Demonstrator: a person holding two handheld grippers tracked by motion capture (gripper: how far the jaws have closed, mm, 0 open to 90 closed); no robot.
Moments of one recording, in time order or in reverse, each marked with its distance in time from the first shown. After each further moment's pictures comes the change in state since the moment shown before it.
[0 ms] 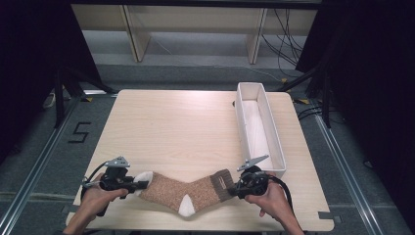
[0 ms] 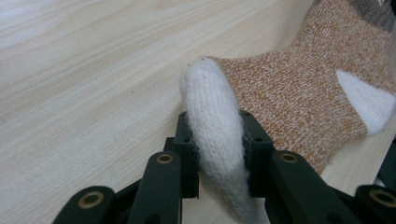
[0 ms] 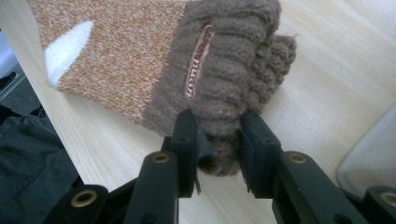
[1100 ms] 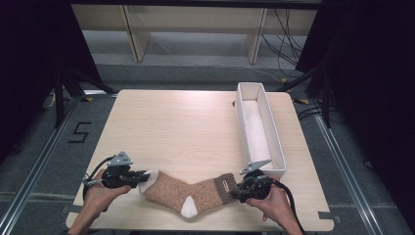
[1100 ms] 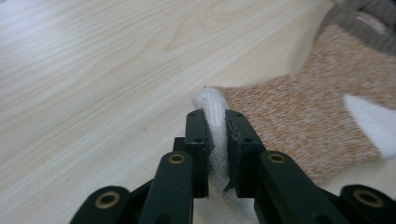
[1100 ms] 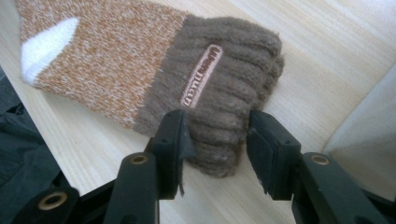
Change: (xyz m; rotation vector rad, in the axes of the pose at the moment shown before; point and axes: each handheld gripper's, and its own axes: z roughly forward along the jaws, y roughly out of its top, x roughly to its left) left arm -0.007 0.015 -0.003 -0.017 0.105 0.091; right arm 0.001 -0.011 -0.001 -0.023 -0.059 -0.018
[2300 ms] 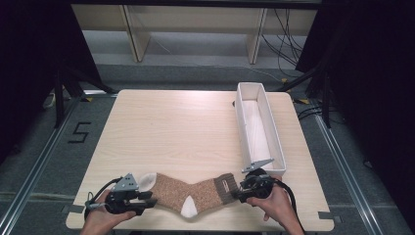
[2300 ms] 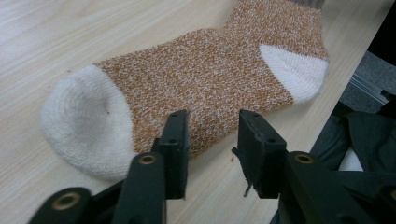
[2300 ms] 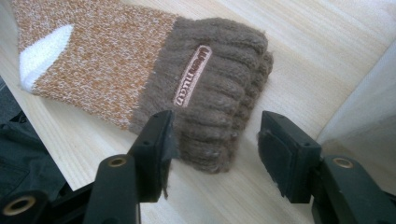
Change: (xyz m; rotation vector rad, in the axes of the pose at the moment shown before) left arm -0.059 -0.027 -0.009 -0.026 -0.109 0.039; right arm -0.002 0.000 -0.004 0.003 0.003 0.059
